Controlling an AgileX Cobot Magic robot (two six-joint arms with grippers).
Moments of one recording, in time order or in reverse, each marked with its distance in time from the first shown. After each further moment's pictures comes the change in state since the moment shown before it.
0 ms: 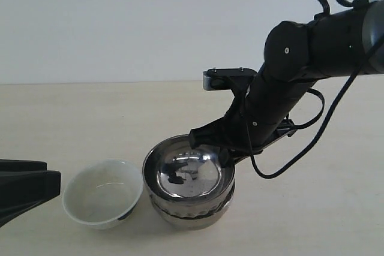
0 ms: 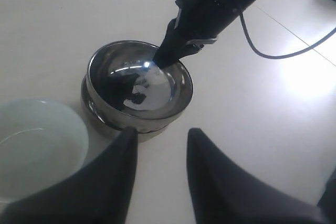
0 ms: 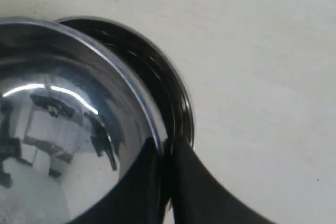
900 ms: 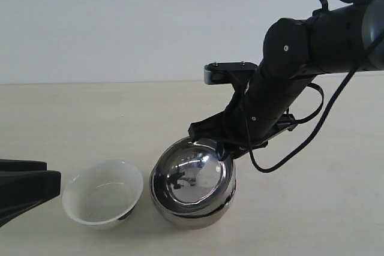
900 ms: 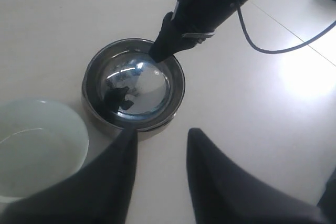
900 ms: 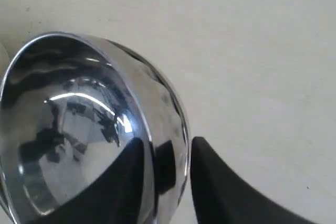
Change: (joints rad) left arm 0.000 0.000 0.000 0.000 0.002 0.000; right arm 0.002 0.000 -0.015 -0.046 -0.016 0.053
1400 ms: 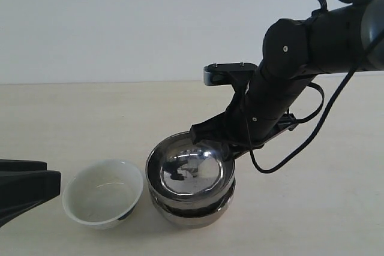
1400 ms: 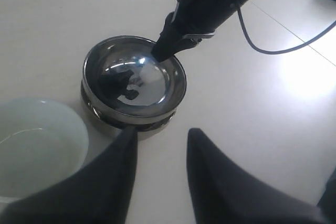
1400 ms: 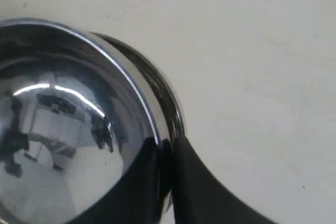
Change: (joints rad) left arm 0.000 0.000 0.000 0.000 0.000 0.000; right arm 0.000 0.002 -0.002 -0.011 0.005 -0.004
